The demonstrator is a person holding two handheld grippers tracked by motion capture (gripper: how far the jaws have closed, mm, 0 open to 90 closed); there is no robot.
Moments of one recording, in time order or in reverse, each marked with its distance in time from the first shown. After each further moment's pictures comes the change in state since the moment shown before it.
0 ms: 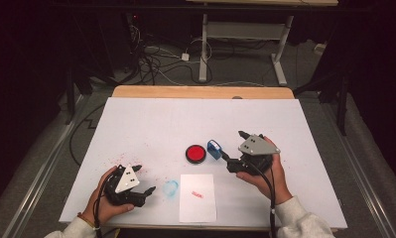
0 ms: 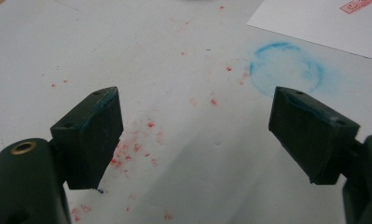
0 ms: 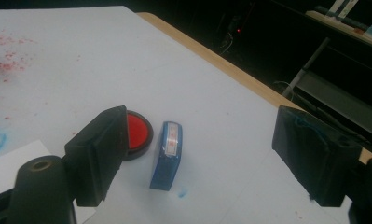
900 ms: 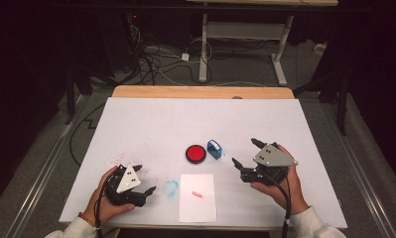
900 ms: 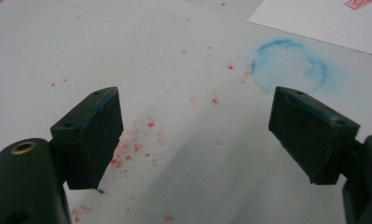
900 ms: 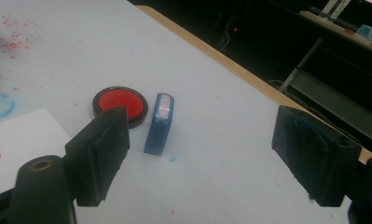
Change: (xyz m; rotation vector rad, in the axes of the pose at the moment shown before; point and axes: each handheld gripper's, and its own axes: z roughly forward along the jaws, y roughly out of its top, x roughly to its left) left arm -0.001 0.000 0.002 0.009 0.006 0.004; right arm -0.007 -0.021 -0.033 -0.001 -0.010 -0.020
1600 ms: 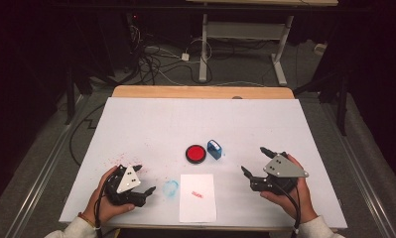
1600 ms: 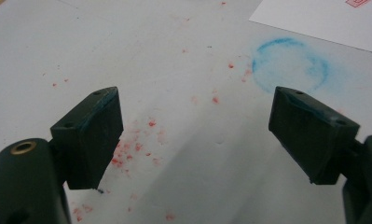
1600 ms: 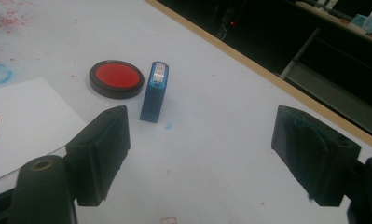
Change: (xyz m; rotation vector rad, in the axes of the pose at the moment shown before) left arm 0.000 0.000 0.000 0.003 0.003 0.007; right arm -0.003 -0.031 -0.017 0.011 -0.009 0.011
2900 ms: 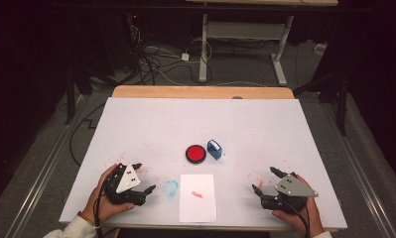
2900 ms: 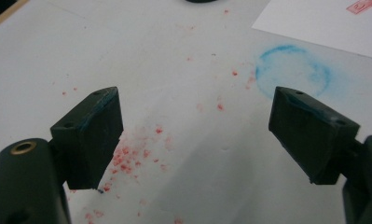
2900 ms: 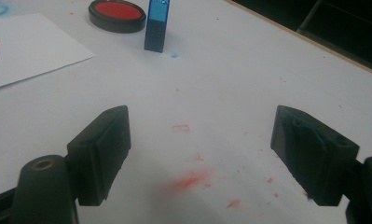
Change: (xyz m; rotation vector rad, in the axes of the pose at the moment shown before) left arm 0.001 0.003 -0.005 -0.021 0.019 0.037; right arm 0.006 -0.064 -0.015 0.058 0.008 0.057
